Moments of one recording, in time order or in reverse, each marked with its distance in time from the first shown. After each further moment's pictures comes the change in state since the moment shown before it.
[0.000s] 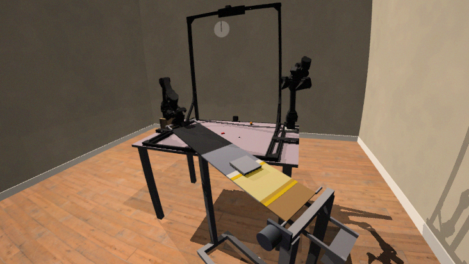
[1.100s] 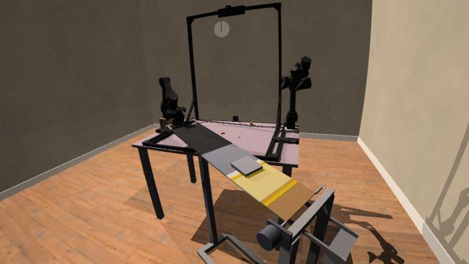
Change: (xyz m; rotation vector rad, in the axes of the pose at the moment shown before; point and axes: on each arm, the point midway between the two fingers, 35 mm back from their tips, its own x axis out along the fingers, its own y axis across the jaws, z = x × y) left arm 0.000 0.000 0.000 0.000 0.001 -0.001; right arm -0.001 0.001 0.000 -0.001 0.000 0.040
